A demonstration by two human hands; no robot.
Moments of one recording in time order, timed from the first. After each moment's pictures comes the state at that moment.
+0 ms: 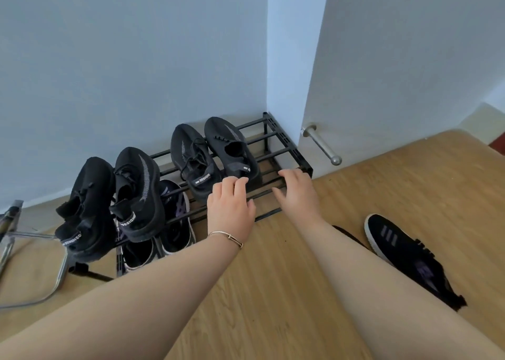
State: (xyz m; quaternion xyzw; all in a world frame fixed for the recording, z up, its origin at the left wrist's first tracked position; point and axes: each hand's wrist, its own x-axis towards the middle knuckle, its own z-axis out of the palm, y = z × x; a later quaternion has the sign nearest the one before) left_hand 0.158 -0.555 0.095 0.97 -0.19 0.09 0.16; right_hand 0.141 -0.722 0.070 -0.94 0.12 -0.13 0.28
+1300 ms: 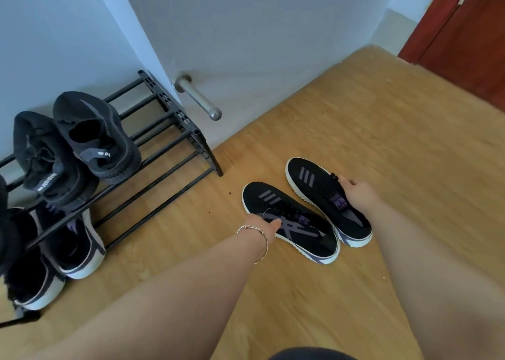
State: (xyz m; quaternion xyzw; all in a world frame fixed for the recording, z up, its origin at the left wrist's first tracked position) left_hand 0.033 -0.755 -0.002 0.87 -0.01 -0.46 0.18; right_hand -0.068 -0.999 -0.052 -0.75 0.52 0.12 0.38
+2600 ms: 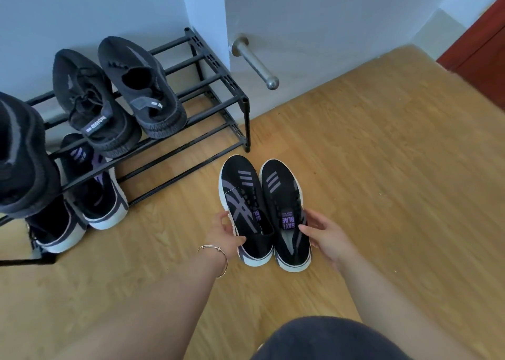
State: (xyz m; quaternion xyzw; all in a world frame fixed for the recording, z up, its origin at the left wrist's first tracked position) left_hand 0.039 -0.596 -0.070 0.78 0.13 -0.41 0.46; right_hand -0.093 -0.822 -0.074 -0.56 0.44 0.08 0.70
